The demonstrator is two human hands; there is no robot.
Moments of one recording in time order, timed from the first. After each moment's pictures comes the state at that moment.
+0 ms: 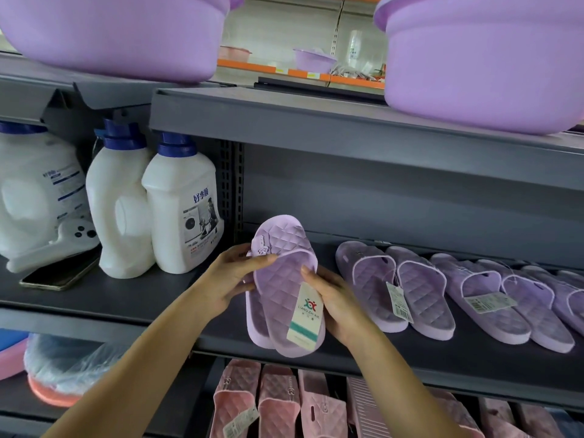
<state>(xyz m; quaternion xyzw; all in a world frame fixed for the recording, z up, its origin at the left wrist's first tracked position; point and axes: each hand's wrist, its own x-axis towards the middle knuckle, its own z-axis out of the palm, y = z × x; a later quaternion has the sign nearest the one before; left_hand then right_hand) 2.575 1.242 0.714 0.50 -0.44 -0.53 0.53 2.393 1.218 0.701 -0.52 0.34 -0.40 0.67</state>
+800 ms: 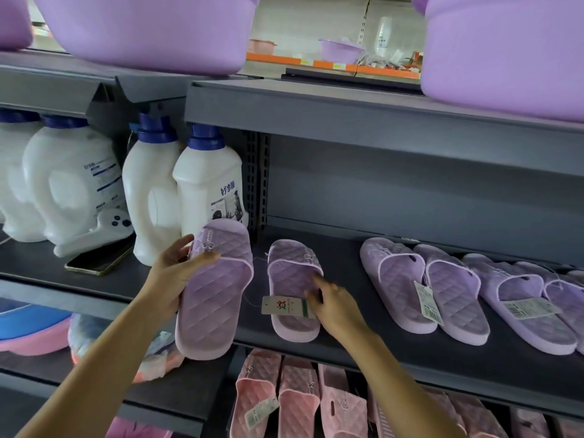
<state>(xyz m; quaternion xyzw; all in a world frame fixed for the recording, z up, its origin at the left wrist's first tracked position) 2.654 1.294 0.706 0.49 -0.36 -0.42 0.67 2.417 1.205 0.663 -0.83 0.50 -0.19 0.15</state>
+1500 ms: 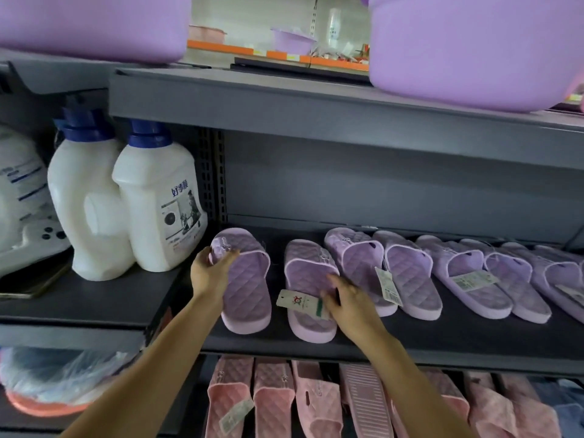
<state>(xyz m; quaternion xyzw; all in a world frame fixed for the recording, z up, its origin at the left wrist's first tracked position) 2.577 1.207 0.664 0.62 -0.27 -0.35 0.65 2.345 1.206 0.658 -0.80 0.54 -0.25 0.09</state>
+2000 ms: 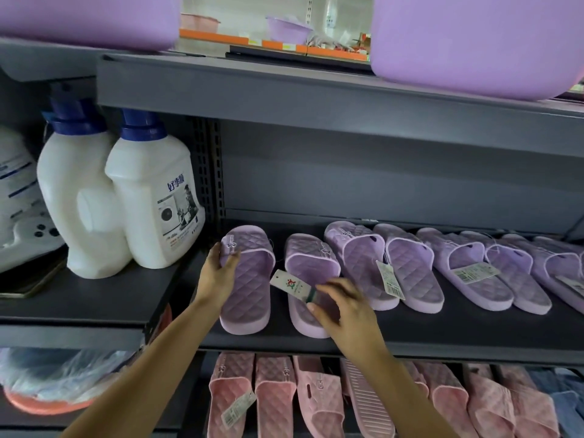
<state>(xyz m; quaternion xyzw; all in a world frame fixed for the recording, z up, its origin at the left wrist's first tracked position) 2.572 1.210 0.657 0.64 -0.39 -0.34 0.57 2.348 1.226 0.633 -0.80 0.48 -0.36 0.04</state>
